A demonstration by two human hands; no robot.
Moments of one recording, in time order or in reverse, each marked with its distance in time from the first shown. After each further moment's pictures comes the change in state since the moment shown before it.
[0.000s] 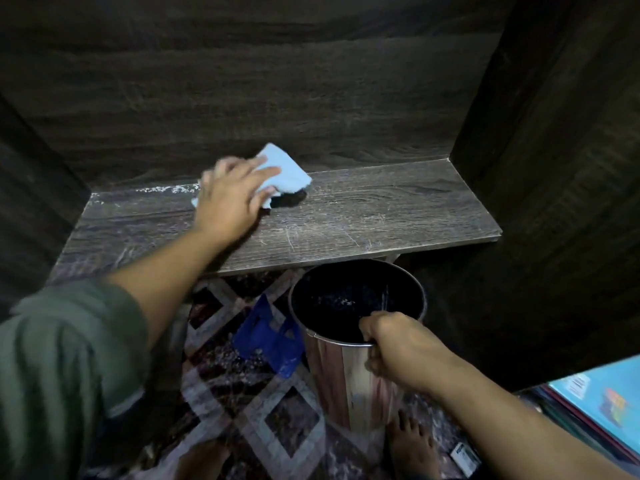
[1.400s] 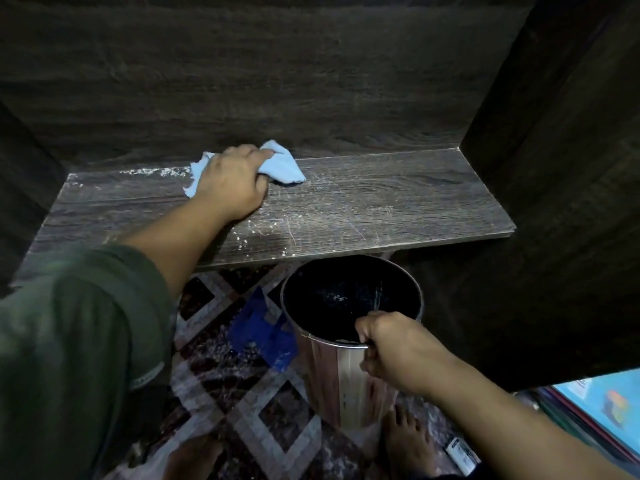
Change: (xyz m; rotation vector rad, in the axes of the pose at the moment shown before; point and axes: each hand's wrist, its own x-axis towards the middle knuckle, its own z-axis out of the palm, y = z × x) left_hand 0.028 -0.019 0.032 0.054 -0.231 -0.080; right_hand 0.013 -0.002 0.008 0.018 -0.036 0.004
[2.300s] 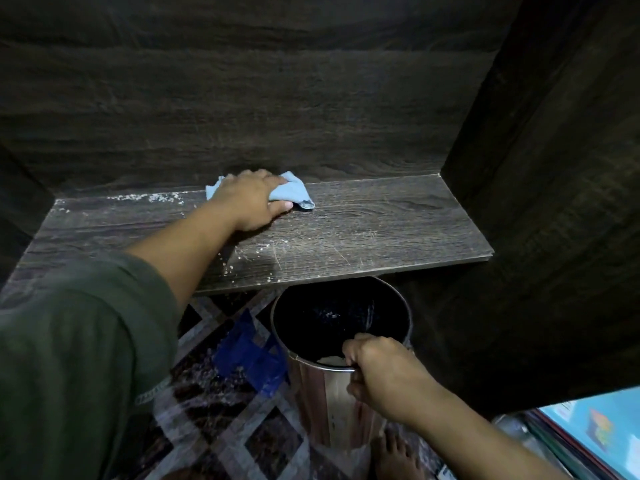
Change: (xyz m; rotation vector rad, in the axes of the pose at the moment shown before) left_hand 0.033 0.030 -0.007 0.087 -0.297 0.008; right_hand -0.002 -0.002 -0.002 -0.076 0.014 0.027
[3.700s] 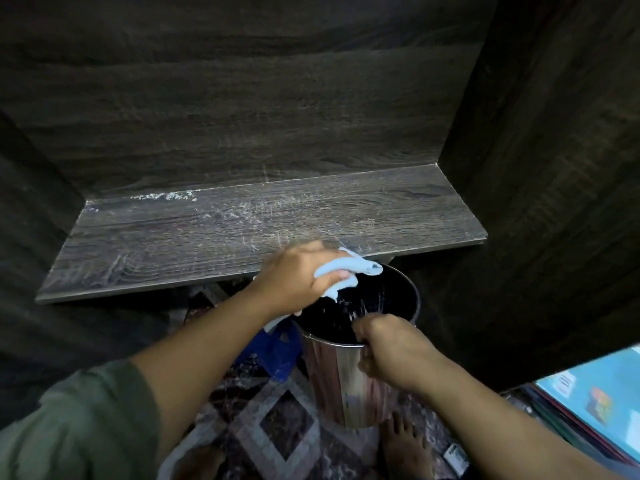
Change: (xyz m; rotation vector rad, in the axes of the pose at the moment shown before) left_hand -0.122 0.095 0.029 -0.459 0.128 0.250; right_hand -0.014 0.008 -0.007 0.067 0.046 0.013
